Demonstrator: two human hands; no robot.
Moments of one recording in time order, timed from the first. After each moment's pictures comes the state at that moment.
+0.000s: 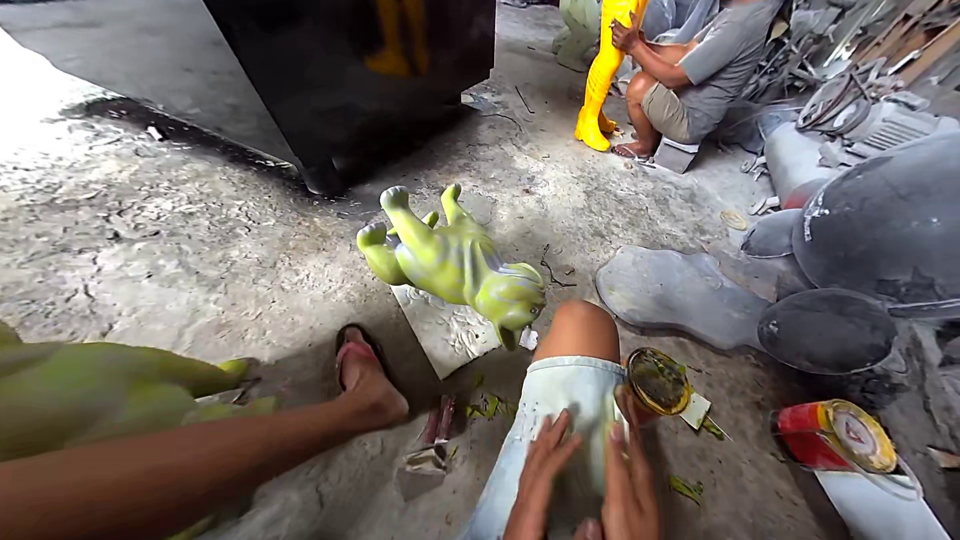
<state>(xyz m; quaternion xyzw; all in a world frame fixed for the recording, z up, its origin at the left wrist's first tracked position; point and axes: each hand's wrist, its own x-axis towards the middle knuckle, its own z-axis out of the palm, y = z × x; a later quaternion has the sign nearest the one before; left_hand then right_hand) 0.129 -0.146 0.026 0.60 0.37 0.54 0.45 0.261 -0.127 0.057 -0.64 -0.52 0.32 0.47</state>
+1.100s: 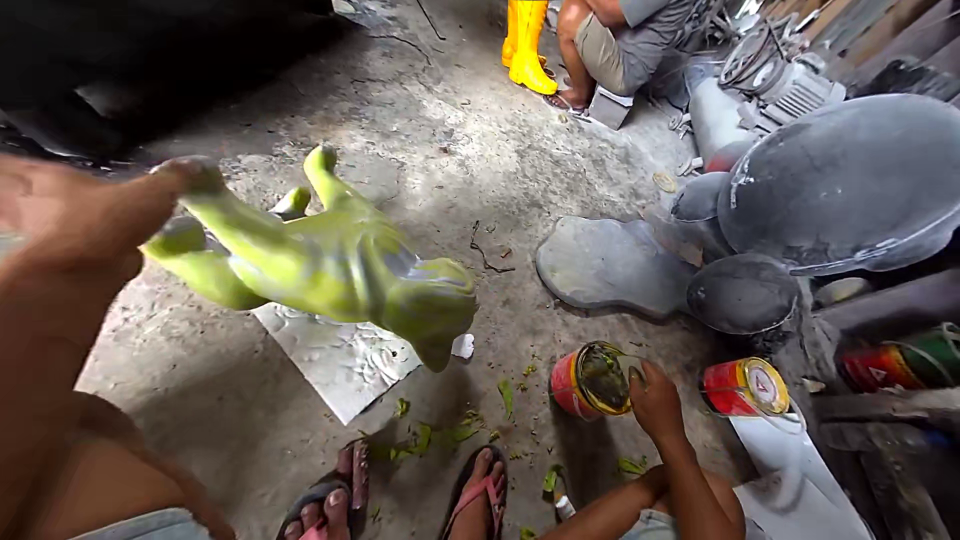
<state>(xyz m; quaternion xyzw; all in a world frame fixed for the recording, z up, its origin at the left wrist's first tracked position) -0.116 0.256 0.062 0.44 0.80 0.37 0.17 0.500 0.020 -0.060 -0.82 -0.55 0.09 0.14</state>
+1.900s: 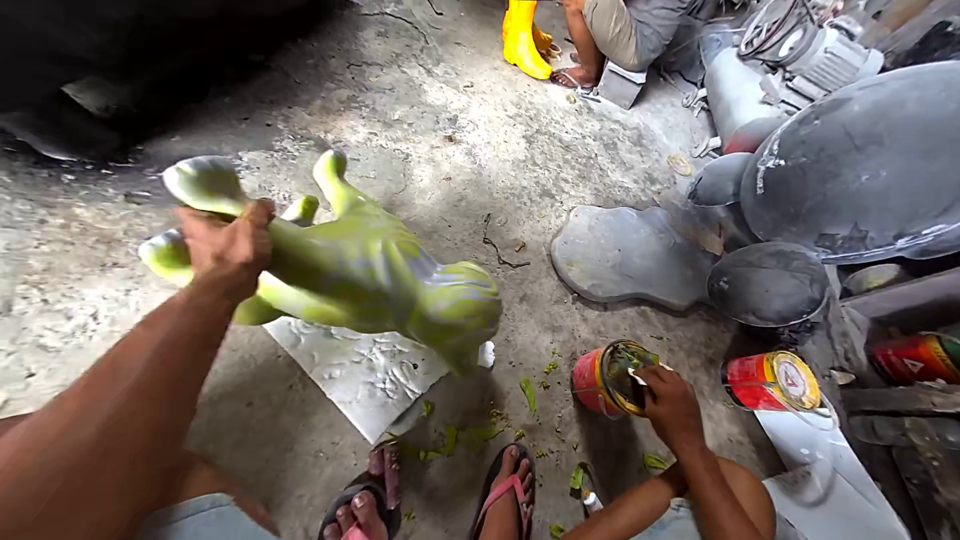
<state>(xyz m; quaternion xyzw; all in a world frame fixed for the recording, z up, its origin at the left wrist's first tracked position) -0.123 0.317 -0.050 0.41 0.70 0.51 0.29 0.495 0.016 -0.096 -0.75 -0.66 0.00 0.01</state>
